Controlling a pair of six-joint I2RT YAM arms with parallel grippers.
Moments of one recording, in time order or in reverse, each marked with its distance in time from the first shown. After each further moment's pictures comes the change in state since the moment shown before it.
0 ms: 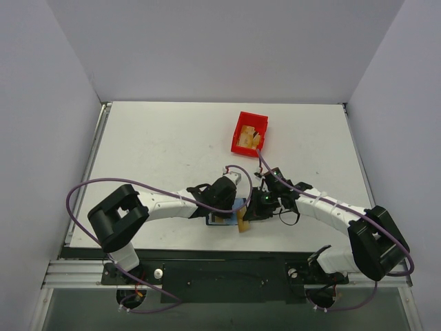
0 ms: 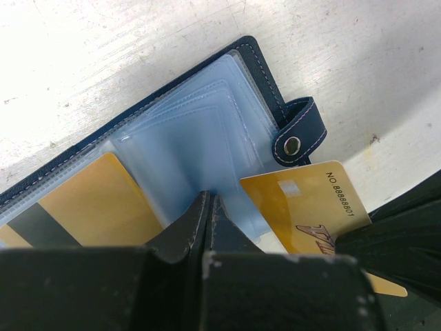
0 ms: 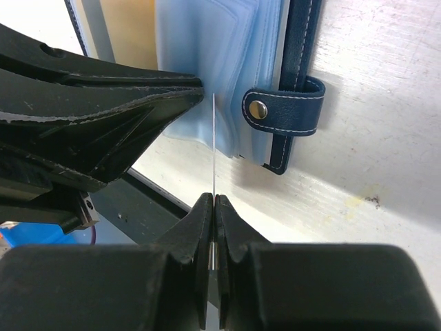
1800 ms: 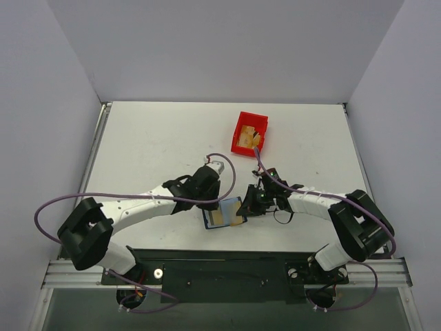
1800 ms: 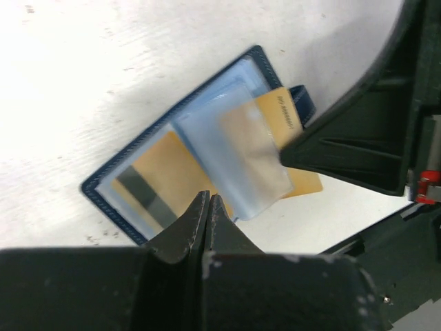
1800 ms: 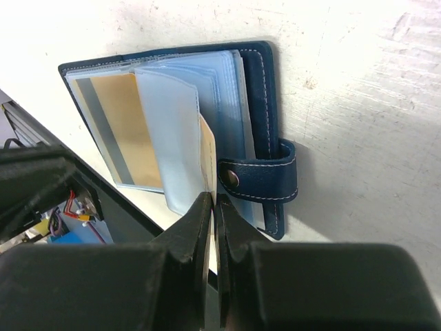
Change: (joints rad) left arm 0.073 -0.220 0.005 -0.206 0.000 0.000; right arm -0.023 0.166 -0.049 0.299 -0.018 0.087
